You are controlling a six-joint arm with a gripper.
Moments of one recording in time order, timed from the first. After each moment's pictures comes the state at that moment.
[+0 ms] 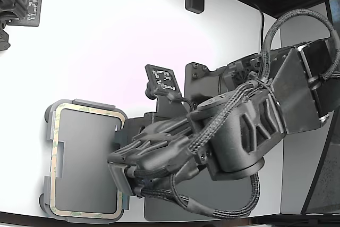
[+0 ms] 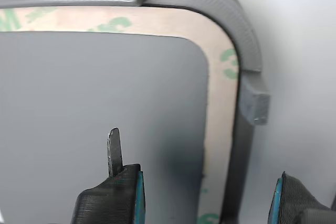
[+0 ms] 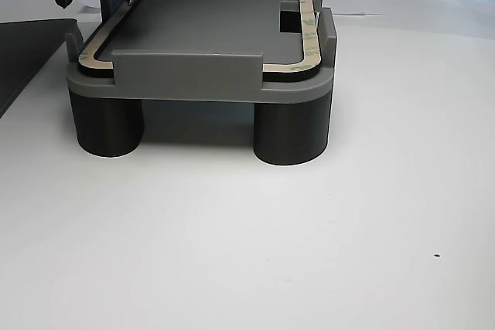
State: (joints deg) arm 27.8 77.5 73.3 94.3 7.6 117.5
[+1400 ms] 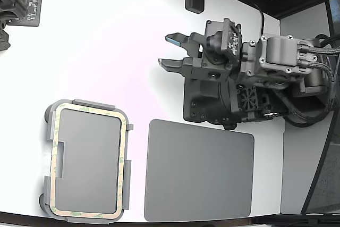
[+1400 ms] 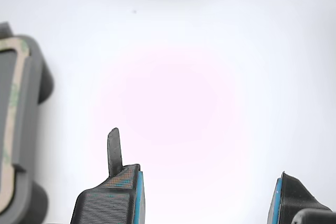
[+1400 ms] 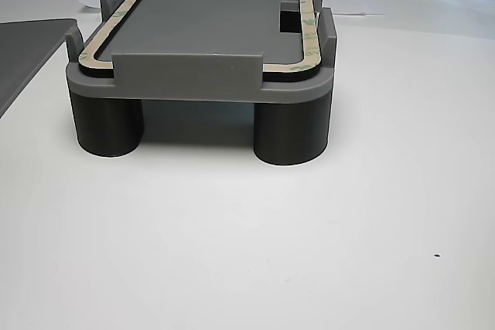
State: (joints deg) arm 7.6 168.0 151.9 57.4 16.1 11.1
